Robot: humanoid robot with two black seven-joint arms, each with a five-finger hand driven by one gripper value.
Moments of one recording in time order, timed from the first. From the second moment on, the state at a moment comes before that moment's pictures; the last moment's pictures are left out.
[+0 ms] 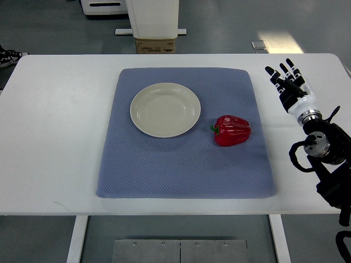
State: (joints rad) left arm -0.02 0.00 -0.21 -0.18 0.06 -0.02 -0.14; right arm 0.64 -0.12 1.14 0.71 -0.42 0.06 0.22
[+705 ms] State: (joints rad) left arm -0.01 0.00 -0.21 -0.18 0.05 -0.02 -0.14; right arm 0.65 -0.12 1.14 0.71 -0.42 0.07 0.22
